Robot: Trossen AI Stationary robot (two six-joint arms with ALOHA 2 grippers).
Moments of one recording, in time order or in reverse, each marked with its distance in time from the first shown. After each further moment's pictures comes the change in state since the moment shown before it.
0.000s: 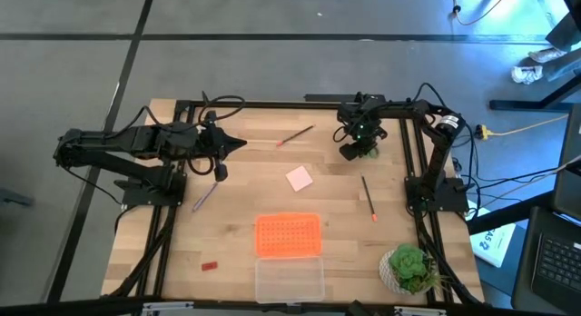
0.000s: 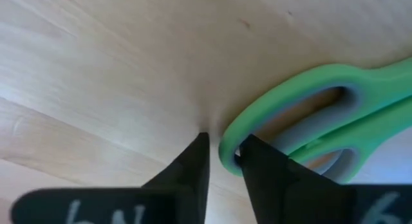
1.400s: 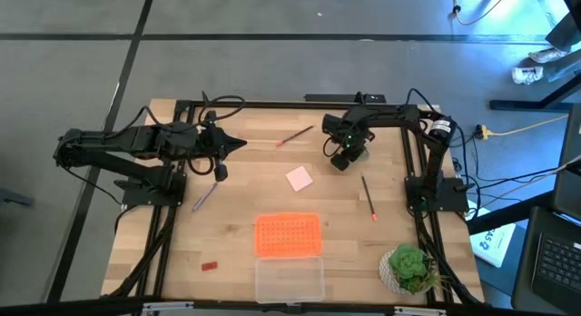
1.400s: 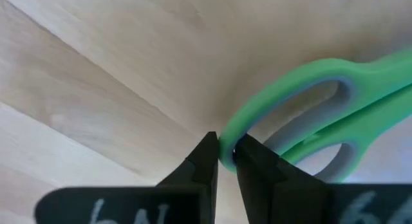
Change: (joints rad) left arm -0.001 0.000 0.000 0.000 0.000 0.000; right arm 0.195 0.010 0.116 -0.059 0.068 -0.006
